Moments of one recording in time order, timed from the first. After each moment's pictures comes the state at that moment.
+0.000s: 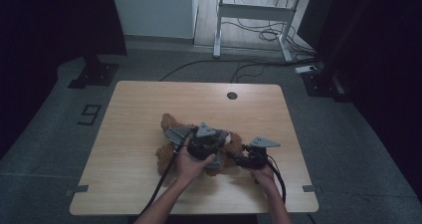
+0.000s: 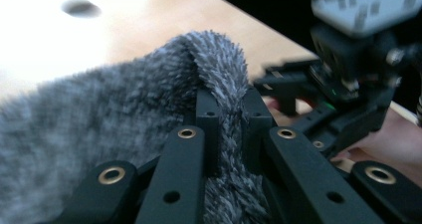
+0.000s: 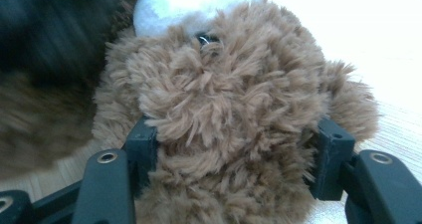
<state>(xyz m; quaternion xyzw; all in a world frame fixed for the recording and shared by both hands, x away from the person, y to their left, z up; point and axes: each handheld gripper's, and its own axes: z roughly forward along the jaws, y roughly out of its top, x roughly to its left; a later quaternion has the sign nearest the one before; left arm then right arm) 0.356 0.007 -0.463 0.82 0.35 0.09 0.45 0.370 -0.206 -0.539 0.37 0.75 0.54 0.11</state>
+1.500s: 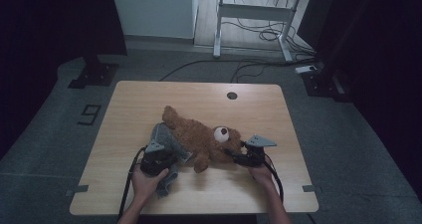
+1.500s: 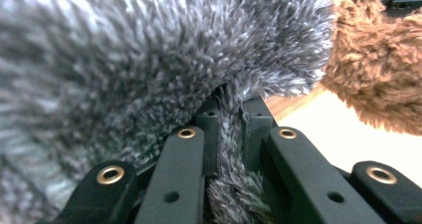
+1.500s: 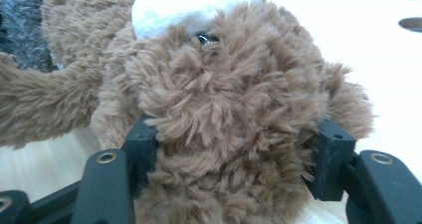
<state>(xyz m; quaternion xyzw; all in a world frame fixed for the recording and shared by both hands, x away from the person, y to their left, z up) 0.333 0.168 -0.520 0.77 0.47 0.09 0.42 0.379 -0.198 -0.542 0.35 0.75 0.54 0.16</state>
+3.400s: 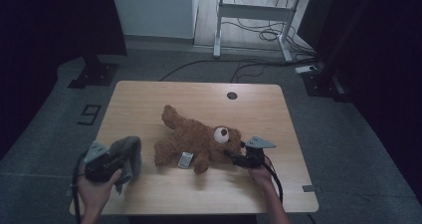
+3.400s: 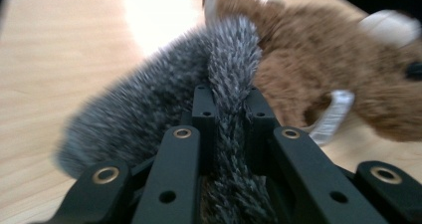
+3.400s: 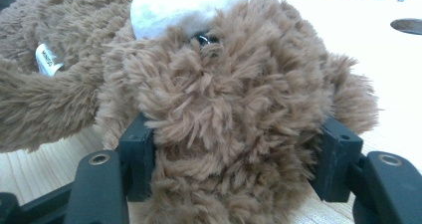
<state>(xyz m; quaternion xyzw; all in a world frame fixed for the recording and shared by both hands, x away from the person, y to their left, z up) 0.294 0.266 -0.466 0.71 0.51 0.21 0.44 0.372 -0.196 -0.540 0.35 0.75 0.53 0.17</state>
